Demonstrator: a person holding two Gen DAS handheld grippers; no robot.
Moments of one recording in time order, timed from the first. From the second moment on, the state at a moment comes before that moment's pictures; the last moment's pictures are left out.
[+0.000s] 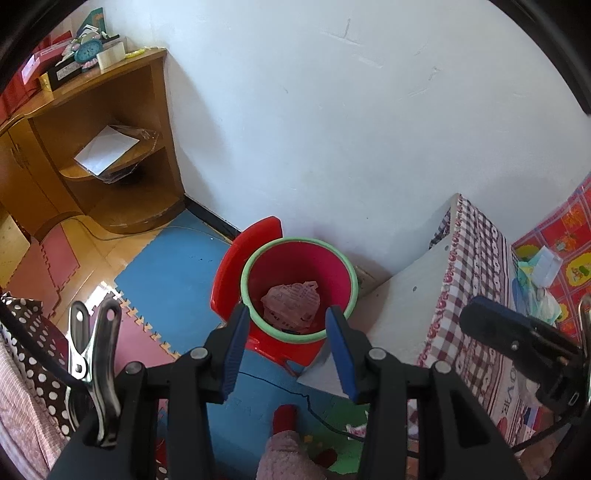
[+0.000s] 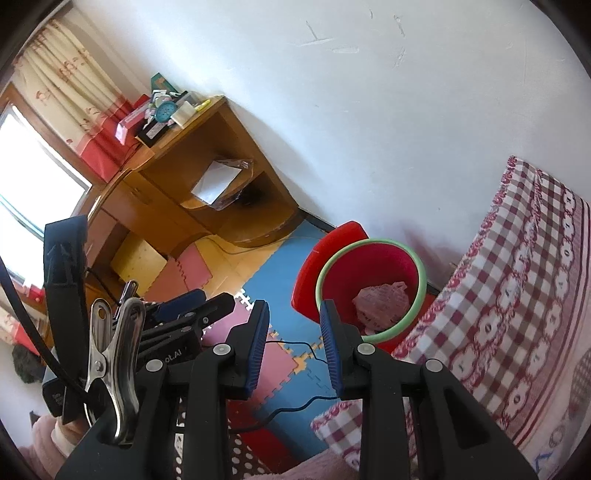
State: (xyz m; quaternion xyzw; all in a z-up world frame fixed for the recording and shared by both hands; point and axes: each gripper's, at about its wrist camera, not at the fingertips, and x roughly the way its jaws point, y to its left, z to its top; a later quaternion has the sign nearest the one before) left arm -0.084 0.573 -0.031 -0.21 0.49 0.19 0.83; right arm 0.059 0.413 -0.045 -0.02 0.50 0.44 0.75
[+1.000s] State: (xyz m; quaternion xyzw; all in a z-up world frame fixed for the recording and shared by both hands) left arm -0.105 0.413 0.013 -0.16 0.49 0.12 0.85; right arm 0.000 0.238 0.001 0.01 0.47 0.41 0.78
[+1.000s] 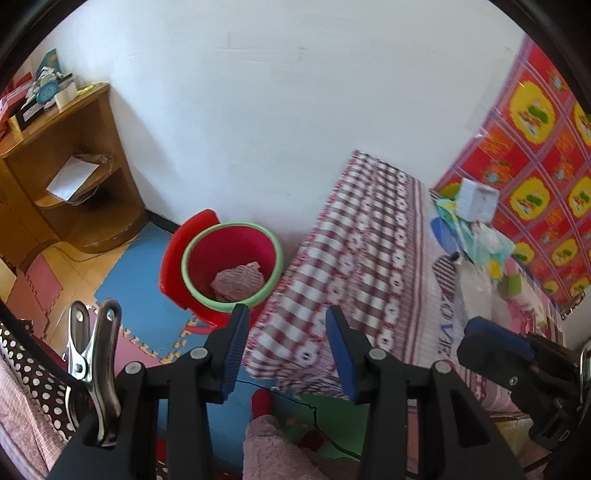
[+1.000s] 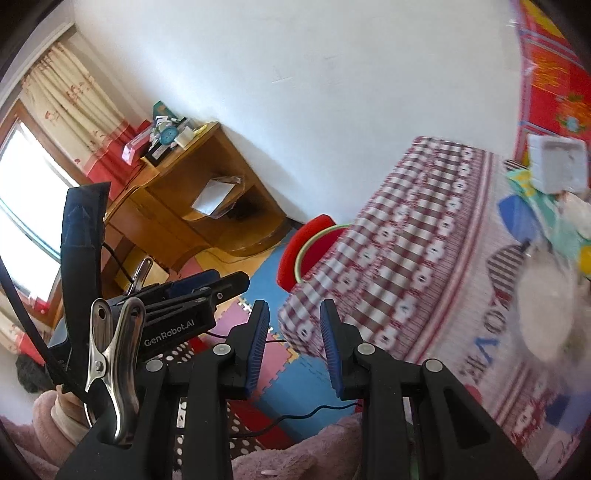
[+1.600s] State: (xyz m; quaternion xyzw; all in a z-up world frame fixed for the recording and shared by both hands) left arm -0.115 0.326 0.027 -0.14 0.49 0.07 0.86; right arm -0.020 0.142 0.010 0.03 0.46 0.37 0.80
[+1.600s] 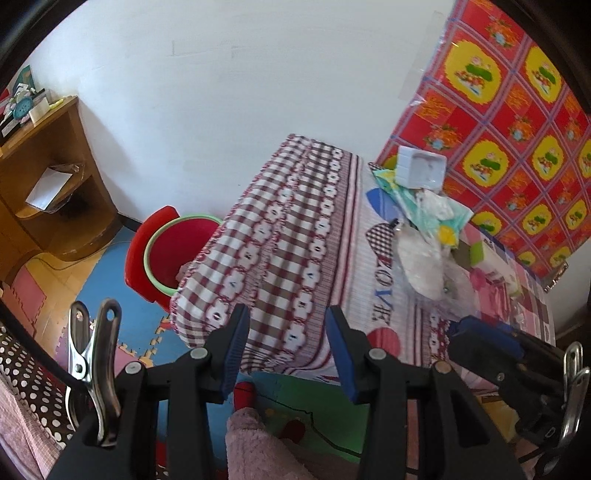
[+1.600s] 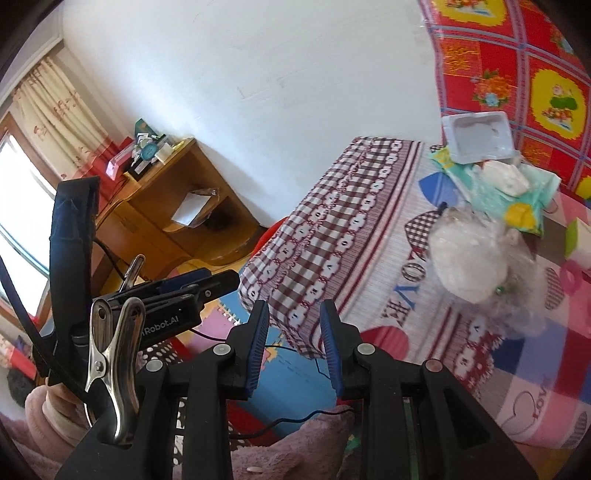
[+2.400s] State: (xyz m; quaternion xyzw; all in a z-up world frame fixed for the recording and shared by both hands) left arm -0.061 0.265 0.039 -0.10 0.50 -0.05 0.86; right arm -0.007 0.079 0.008 0.07 0.46 0.27 0.84
